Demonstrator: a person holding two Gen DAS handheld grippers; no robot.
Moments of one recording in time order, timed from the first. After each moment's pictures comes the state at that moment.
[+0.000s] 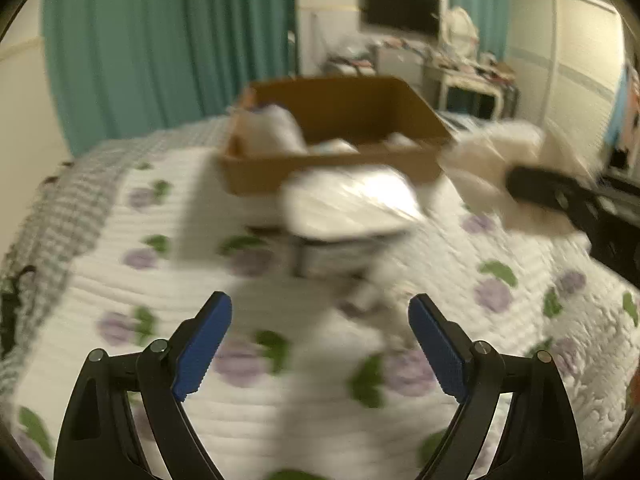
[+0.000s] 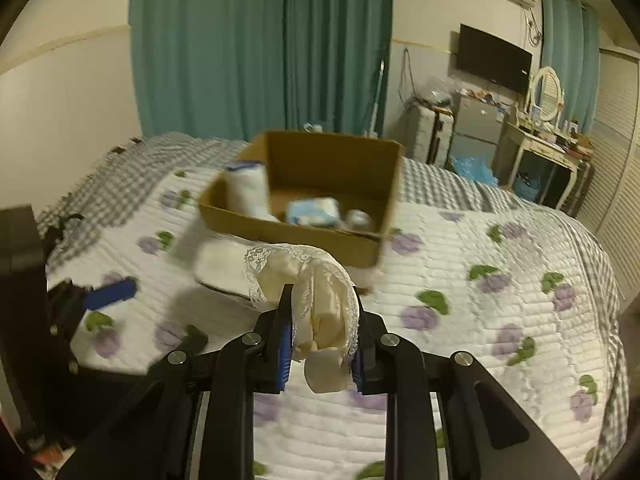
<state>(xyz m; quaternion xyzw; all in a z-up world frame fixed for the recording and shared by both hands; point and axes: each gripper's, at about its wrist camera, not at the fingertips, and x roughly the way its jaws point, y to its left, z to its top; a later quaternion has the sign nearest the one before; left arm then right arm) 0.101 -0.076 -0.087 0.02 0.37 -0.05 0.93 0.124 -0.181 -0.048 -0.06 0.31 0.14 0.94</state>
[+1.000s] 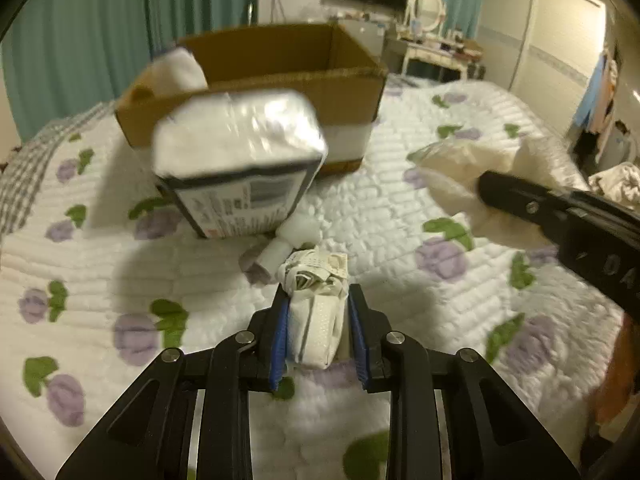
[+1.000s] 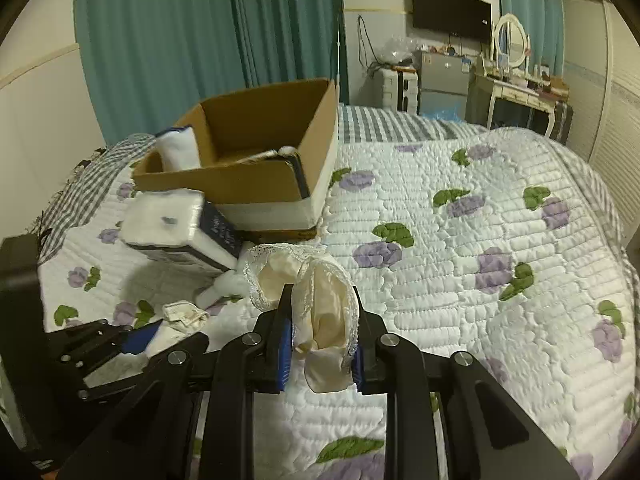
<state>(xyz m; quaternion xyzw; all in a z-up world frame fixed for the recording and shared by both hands) 0.095 -0.103 -0.111 0.01 0.41 -0.11 0.91 0.137 -0.252 -0.105 0.01 0.36 0.09 0.93</state>
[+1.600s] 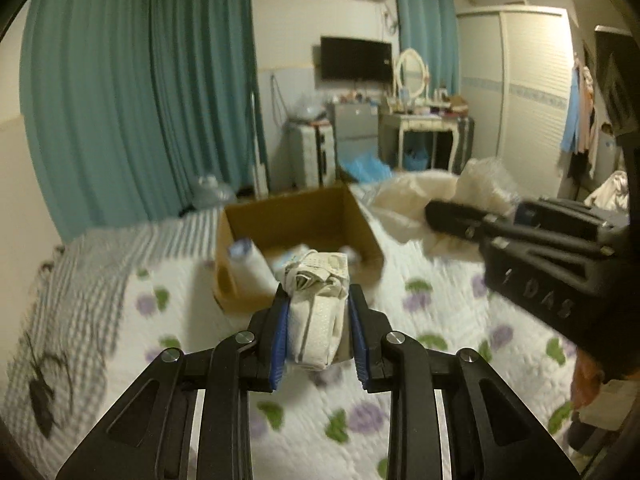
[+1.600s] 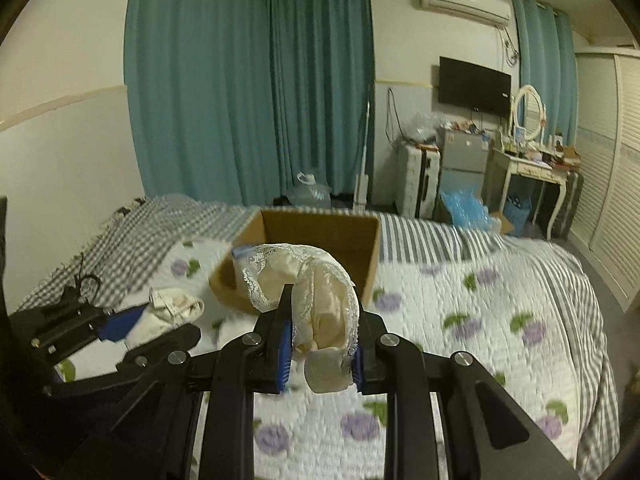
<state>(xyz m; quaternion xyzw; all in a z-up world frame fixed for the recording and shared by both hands) 0.084 -0.080 0.040 0.06 0.26 -0.11 0.96 0.102 -0.211 0.026 -0.02 0.25 0.13 0.96</state>
